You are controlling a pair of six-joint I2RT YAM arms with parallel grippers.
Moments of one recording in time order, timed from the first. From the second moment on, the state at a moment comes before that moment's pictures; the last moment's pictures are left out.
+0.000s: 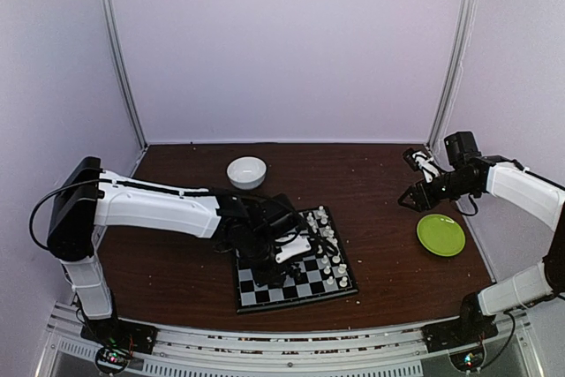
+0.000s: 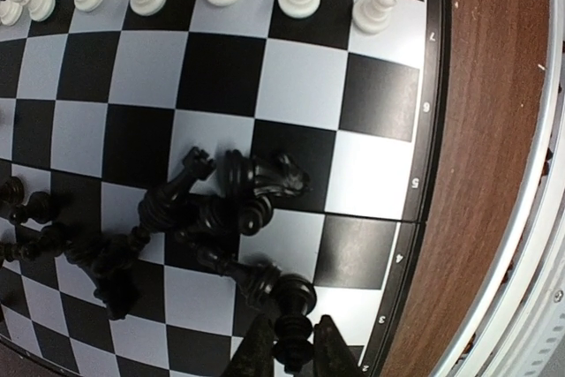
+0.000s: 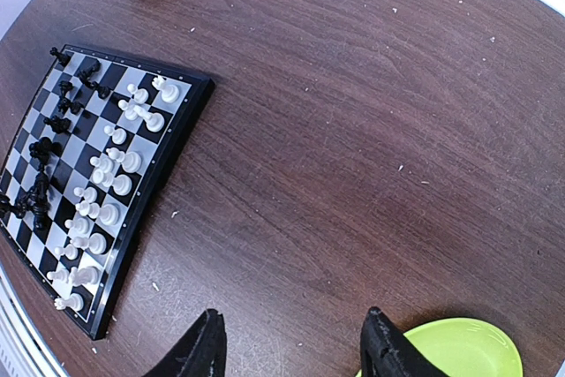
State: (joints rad) left arm -1.15 1.86 1.30 -0.68 0.08 0.08; right arm 0.11 1.28 0.91 -0.57 -0.44 -0.31
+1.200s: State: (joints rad) left arm -0.97 1.73 1.21 -0.76 0.01 0.13; right arm 0.11 1.28 0.91 -0.57 -0.44 -0.31
